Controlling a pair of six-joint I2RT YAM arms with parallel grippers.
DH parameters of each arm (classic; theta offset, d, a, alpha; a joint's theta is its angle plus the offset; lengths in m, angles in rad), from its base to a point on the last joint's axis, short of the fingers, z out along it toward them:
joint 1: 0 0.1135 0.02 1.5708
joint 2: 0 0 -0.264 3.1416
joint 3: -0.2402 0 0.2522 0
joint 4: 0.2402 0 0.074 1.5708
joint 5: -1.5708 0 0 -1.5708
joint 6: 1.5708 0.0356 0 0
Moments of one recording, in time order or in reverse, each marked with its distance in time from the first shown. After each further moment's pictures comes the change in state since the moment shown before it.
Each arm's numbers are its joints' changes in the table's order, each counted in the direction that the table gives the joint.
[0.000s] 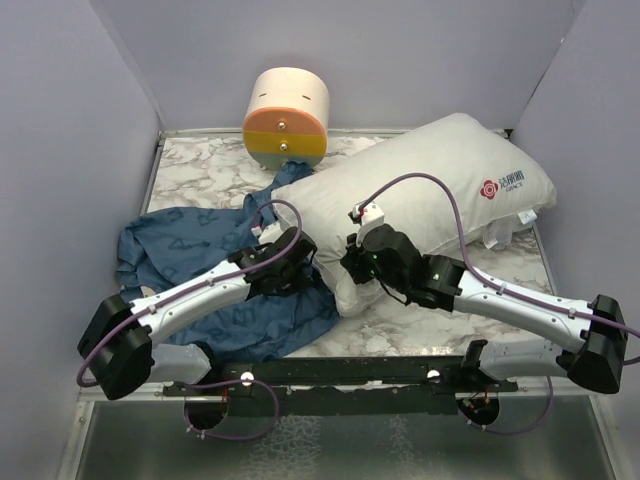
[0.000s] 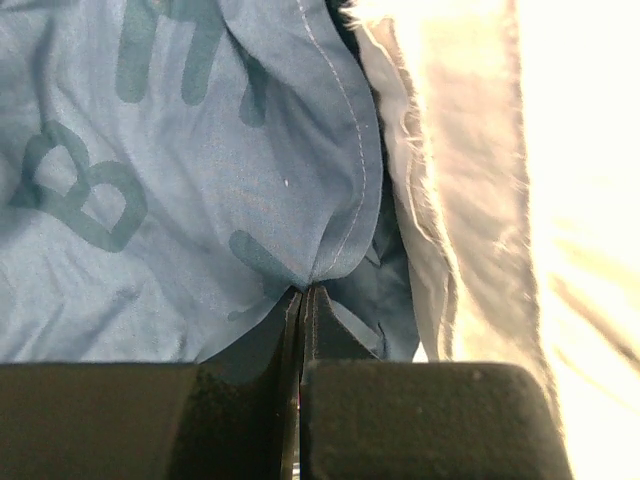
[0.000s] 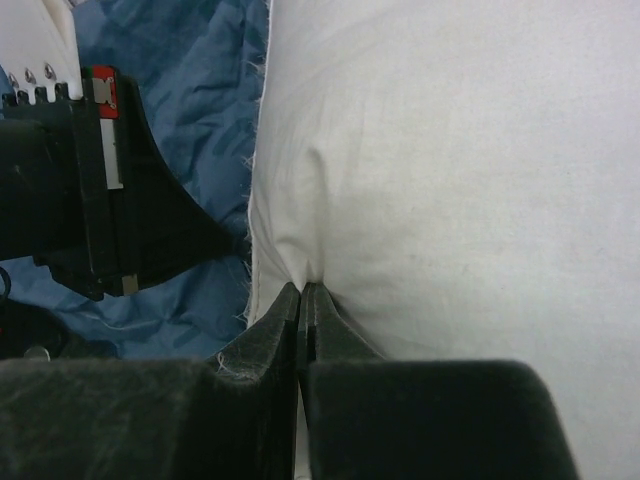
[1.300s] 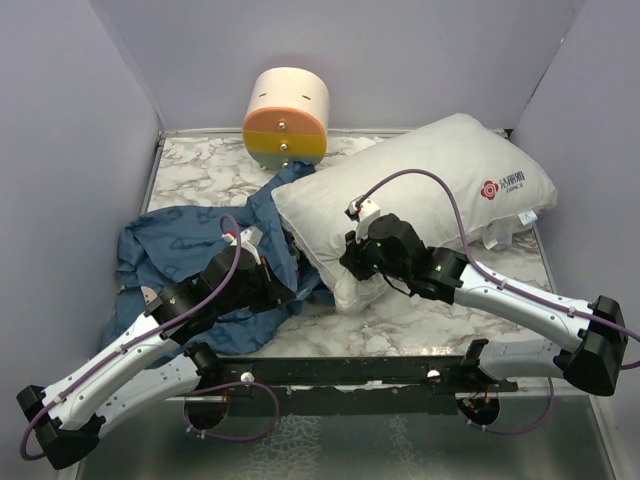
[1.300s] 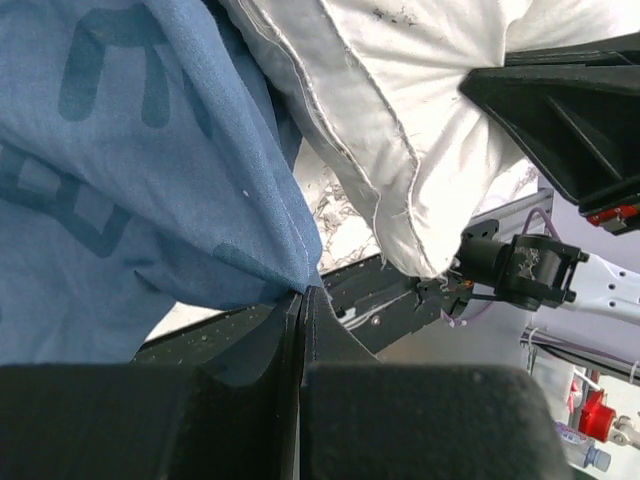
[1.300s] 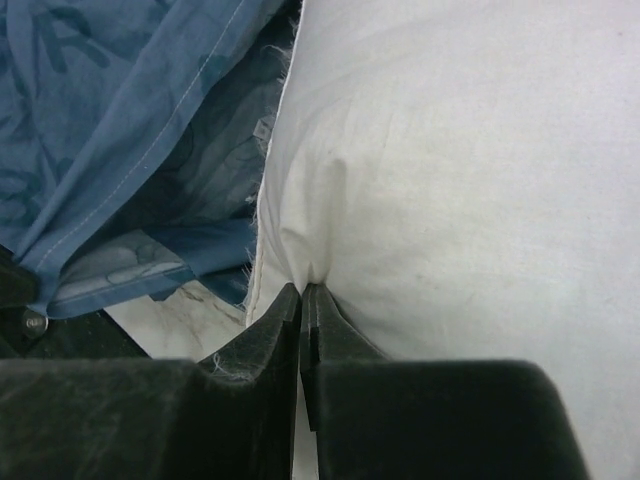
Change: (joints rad) left arm 0.000 0.573 0.096 0.070 -0.216 0.203; right arm -0.072 -0.010 -0.019 0.003 0.166 -0.095
